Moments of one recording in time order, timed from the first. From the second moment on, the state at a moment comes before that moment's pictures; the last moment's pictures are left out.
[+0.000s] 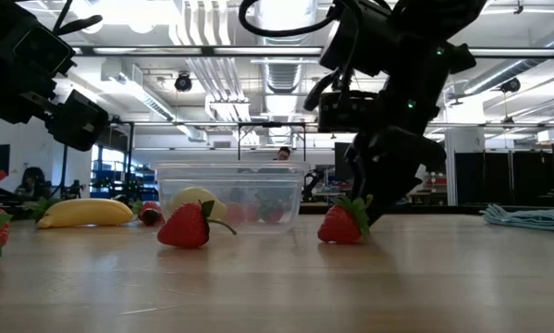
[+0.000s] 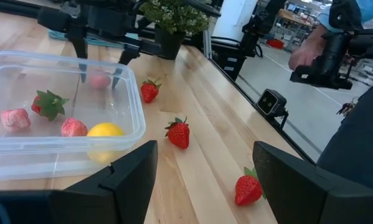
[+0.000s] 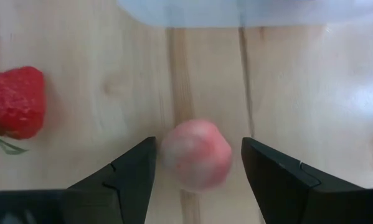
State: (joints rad) left arm -0.16 0.32 0.01 0.05 0.23 -0.23; right arm 0.17 1.82 1.01 -0.35 0.18 0.20
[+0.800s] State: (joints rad) left arm -0.16 0.32 0.01 0.05 0.23 -0.23; right arm 0.17 1.75 1.21 -0.57 0.19 0.33
